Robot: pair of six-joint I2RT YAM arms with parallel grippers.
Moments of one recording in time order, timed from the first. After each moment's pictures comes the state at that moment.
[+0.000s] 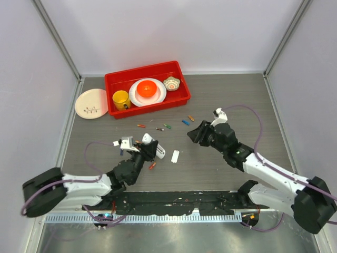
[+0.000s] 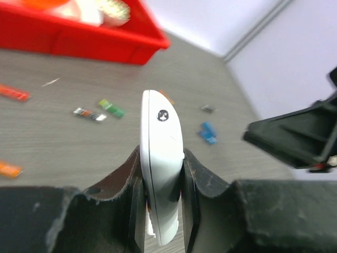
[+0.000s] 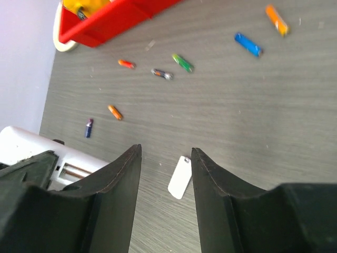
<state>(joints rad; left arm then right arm) -1.12 1.19 0.06 1.18 -0.81 -0.54 0.65 1.04 0.48 0.13 0.03 0.79</state>
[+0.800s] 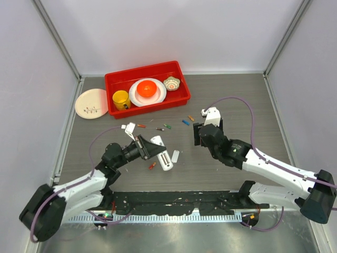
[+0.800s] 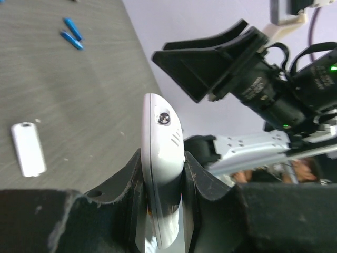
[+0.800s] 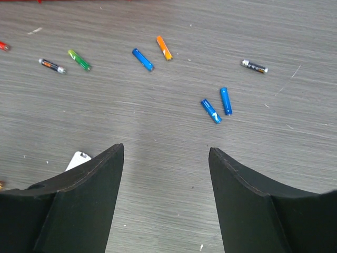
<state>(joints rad) -0.63 0.88 0.17 0.73 0.38 -1.06 0.91 1.03 0.79 -0.38 0.65 0.39</state>
